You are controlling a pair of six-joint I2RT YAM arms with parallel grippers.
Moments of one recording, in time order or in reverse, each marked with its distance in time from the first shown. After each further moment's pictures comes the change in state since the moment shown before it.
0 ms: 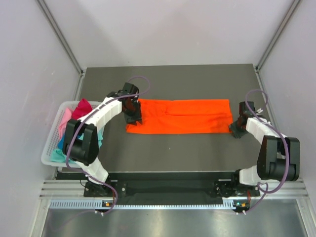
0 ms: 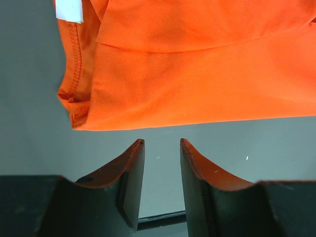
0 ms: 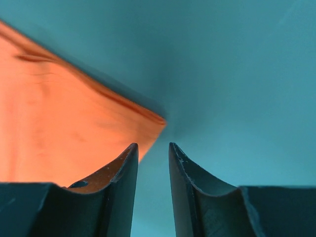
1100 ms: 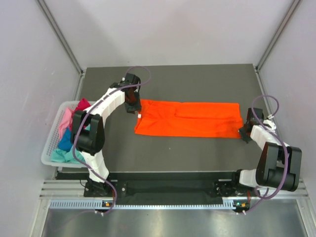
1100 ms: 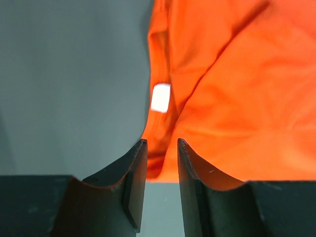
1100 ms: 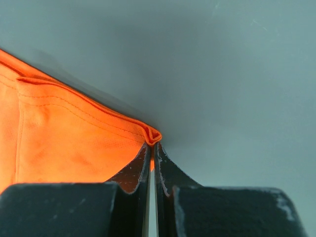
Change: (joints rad) left arm 0.026 0.138 0.198 -0.012 -0.145 0.014; right arm -0.124 -0.073 -0.137 0.120 0.104 -0.038
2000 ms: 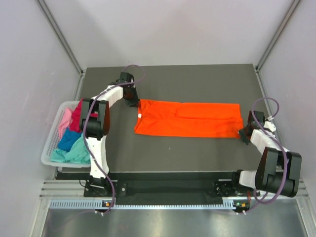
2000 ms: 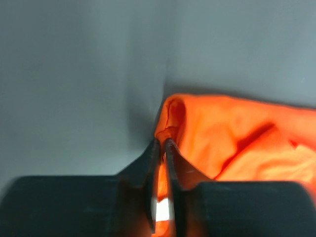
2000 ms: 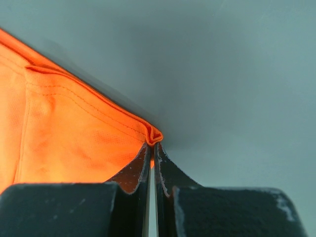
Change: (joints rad) left arm 0.137 0.307 0.129 0.269 0.210 0.015; right arm -0.018 -0.057 -0.062 0.058 -0.050 -0.042
